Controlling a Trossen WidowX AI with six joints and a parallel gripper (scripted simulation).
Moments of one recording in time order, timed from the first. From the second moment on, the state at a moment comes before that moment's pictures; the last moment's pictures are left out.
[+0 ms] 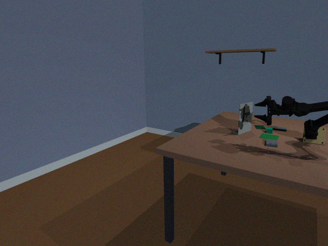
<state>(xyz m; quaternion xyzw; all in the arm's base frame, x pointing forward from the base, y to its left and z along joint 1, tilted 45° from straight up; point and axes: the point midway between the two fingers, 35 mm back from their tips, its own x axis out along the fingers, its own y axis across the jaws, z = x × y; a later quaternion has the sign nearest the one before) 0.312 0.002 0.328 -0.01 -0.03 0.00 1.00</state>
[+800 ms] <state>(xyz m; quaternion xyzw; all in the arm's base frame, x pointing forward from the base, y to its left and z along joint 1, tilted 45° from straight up) 0.323 -0.020 0.274 0.32 -0.03 -0.03 0.95</state>
